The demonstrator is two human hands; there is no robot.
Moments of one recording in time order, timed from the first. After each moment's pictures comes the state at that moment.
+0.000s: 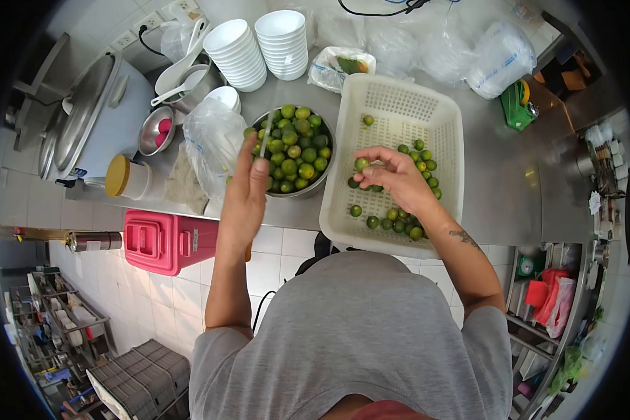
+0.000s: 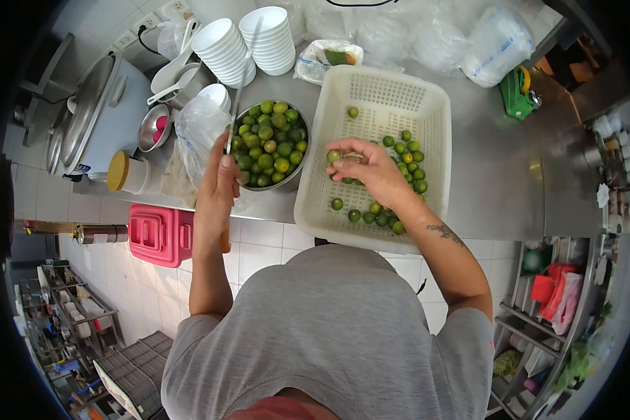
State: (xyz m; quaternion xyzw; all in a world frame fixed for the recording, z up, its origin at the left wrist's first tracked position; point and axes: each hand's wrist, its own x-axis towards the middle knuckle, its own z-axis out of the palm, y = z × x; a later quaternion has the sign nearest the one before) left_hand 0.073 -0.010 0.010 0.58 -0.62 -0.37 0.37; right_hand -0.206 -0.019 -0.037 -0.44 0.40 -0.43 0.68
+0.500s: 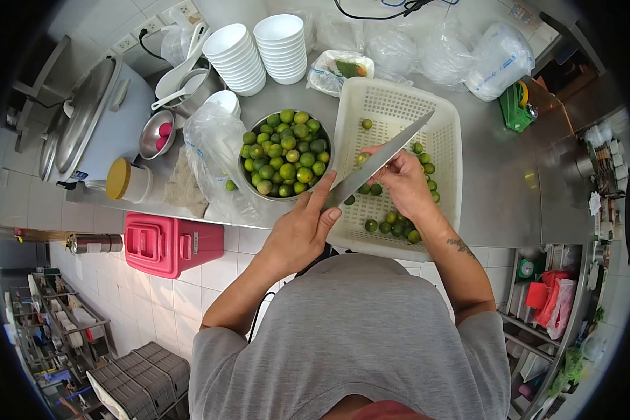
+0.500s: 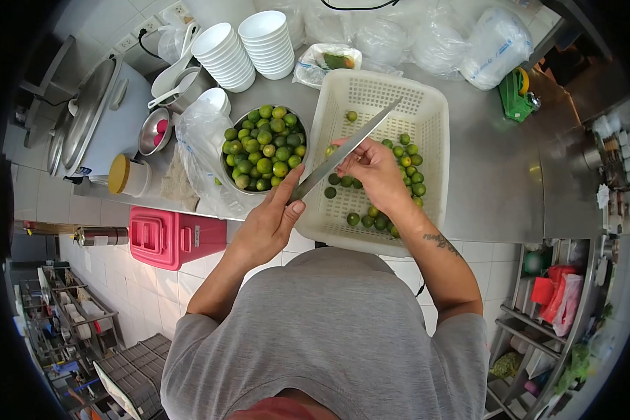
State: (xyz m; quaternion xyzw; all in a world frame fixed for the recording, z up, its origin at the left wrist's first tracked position) left_hand 0.024 0.025 0.012 0.47 -0.78 -0.37 0.19; right_hand -0.205 -0.017 -0.038 -0.46 0.41 -0.52 0.59
